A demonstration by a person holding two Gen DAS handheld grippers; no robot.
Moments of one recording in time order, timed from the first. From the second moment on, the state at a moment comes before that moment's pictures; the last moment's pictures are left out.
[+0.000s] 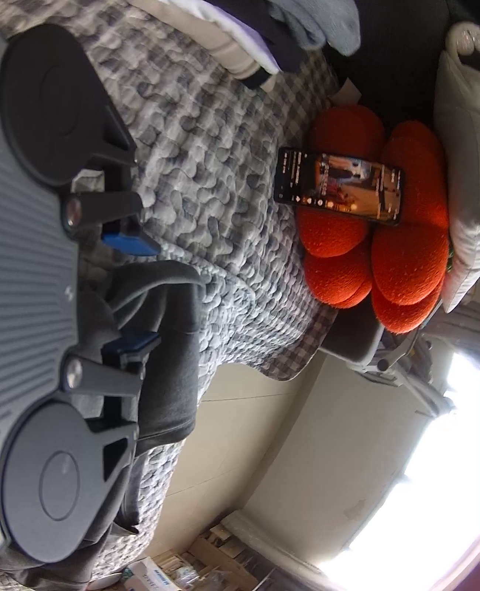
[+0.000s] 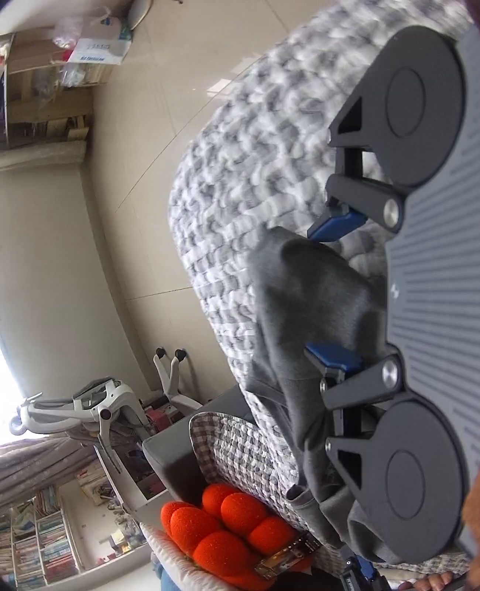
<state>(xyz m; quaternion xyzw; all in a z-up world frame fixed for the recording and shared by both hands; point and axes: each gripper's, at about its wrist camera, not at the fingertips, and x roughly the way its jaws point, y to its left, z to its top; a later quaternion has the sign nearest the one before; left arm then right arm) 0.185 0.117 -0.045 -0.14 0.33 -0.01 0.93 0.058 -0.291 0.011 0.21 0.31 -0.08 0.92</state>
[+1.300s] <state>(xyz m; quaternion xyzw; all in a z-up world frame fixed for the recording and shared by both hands) 0.245 0.083 -0.038 -0.06 0.27 -0.14 0.95 0.165 -0.265 0.006 -0.08 0.24 -0.09 0.96</state>
